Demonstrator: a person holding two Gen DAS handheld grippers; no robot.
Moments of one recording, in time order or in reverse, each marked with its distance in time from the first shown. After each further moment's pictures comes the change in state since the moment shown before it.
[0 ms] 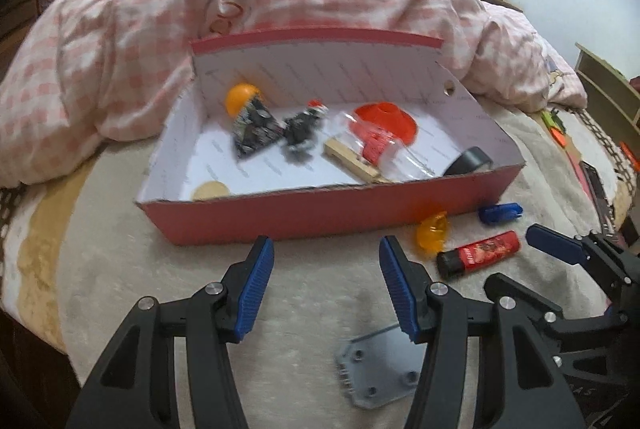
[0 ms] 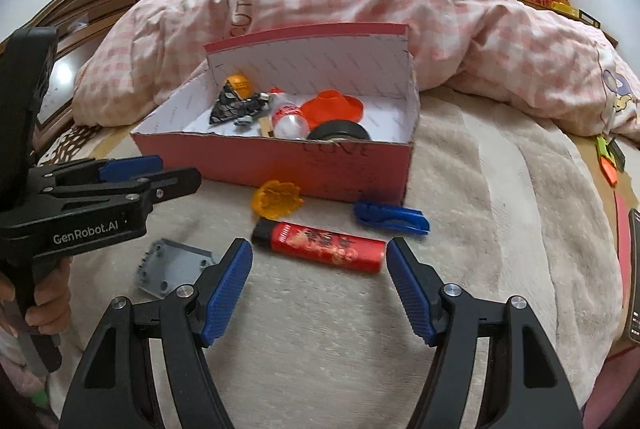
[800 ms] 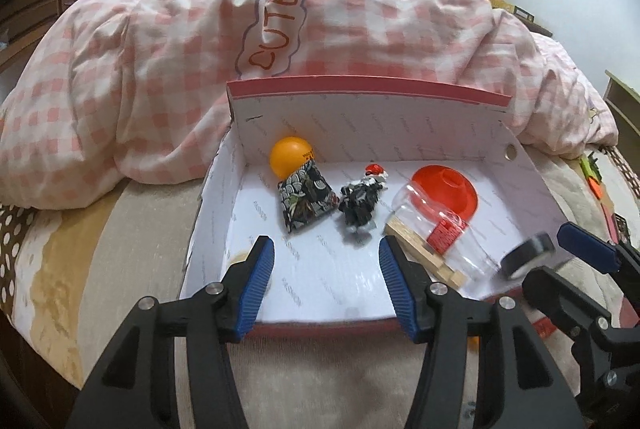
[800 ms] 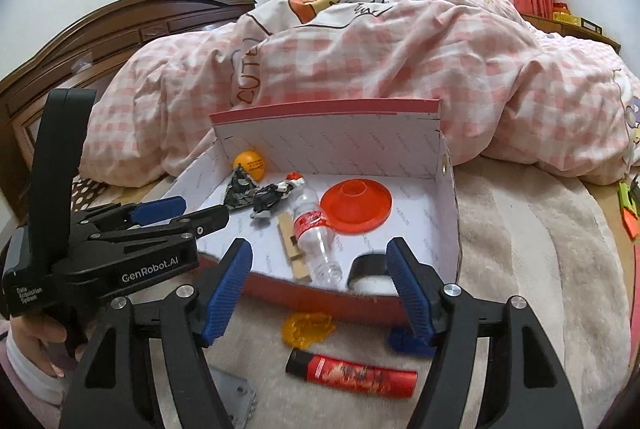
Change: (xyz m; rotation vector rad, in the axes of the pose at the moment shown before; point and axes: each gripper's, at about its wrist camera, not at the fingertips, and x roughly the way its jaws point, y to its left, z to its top) left arm 0.045 -0.004 0.064 -0.060 -0.058 0.098; right arm 0.013 0.013 0.068 0.032 -0.120 0.061
